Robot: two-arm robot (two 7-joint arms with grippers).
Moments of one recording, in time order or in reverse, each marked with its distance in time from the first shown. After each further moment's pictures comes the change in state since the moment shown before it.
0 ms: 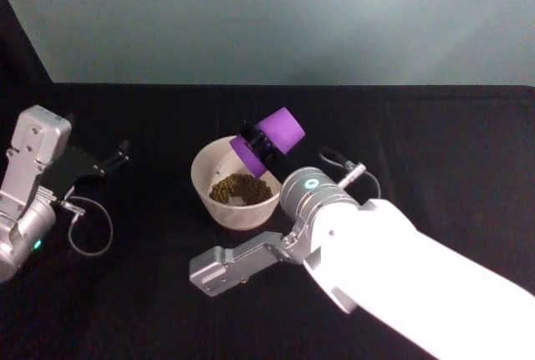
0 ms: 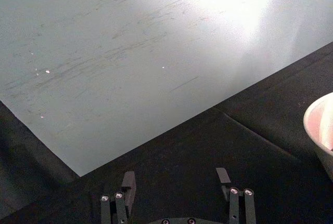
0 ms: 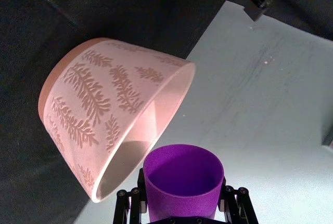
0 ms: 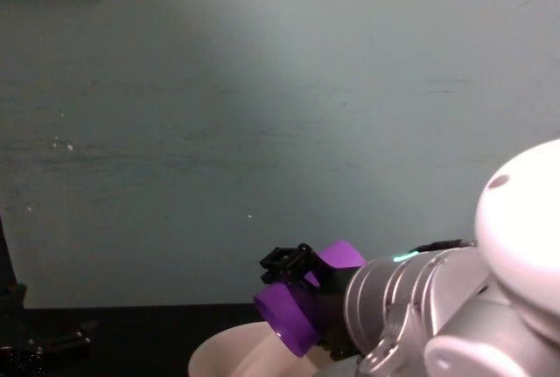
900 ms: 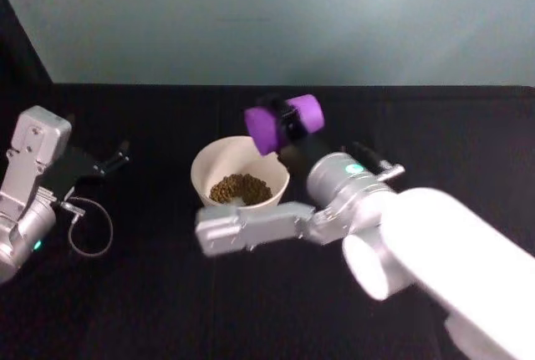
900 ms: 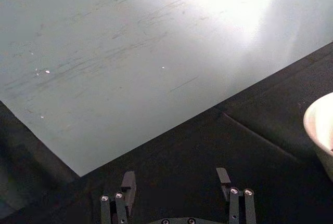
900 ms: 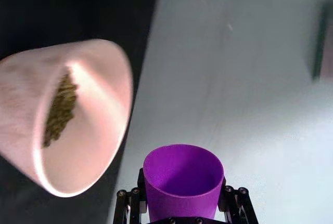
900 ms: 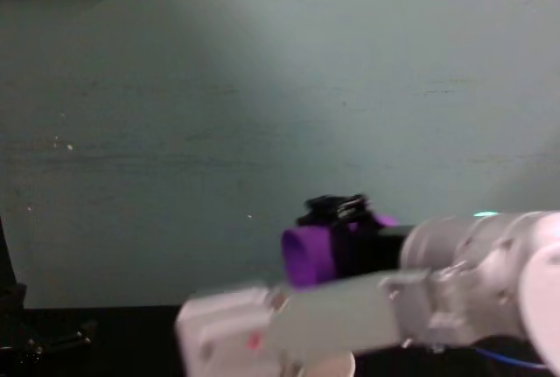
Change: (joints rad) left arm 0.000 0.000 0.000 0.000 0.000 0.000 0.000; right arm -0.124 0.003 0.181 -0.076 0.206 0.013 -0.173
